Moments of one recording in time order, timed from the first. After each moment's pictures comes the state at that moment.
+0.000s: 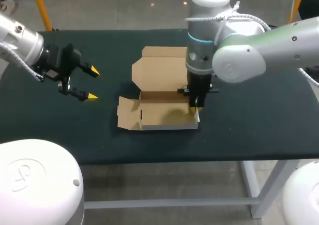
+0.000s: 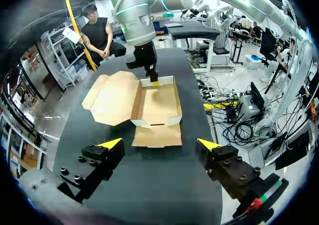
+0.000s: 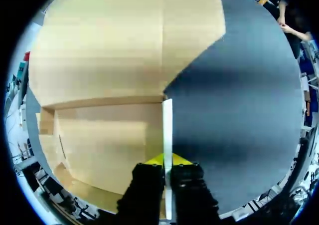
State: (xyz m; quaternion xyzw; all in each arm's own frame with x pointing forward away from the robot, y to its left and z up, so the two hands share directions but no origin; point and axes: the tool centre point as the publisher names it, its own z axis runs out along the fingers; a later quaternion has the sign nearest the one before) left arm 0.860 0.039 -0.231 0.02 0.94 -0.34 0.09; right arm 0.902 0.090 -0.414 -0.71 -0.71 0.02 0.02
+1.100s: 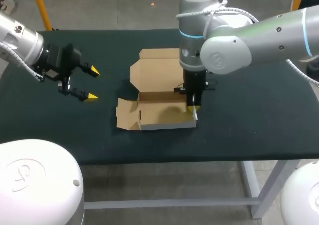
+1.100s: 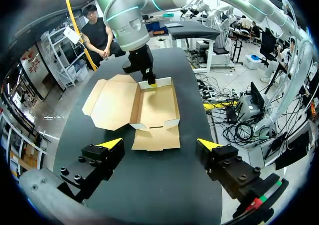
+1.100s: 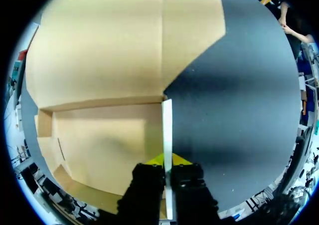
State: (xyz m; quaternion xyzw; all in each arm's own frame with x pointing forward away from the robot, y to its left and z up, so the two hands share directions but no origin) left arm 0.860 0.039 -0.231 0.02 0.94 -0.34 0.09; right arm 0.909 0.094 -0.417 -0.71 -0.71 0.05 0.03
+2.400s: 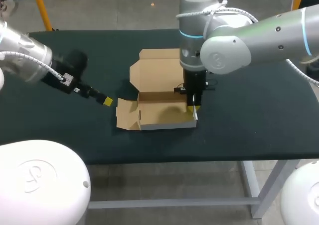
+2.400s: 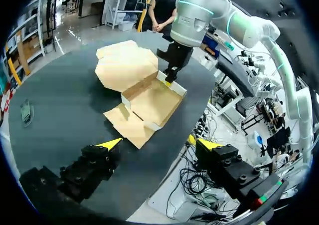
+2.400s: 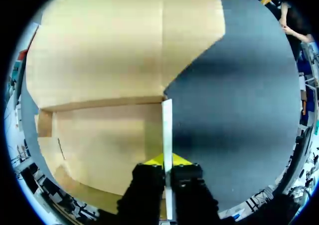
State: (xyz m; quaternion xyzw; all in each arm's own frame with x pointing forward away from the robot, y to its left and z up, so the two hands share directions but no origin) left arm 0.814 0.011 -0.243 -0.37 0.86 -0.34 -0.05; right arm 0.909 0.094 -0.417 -0.71 -0.71 0.05 0.03
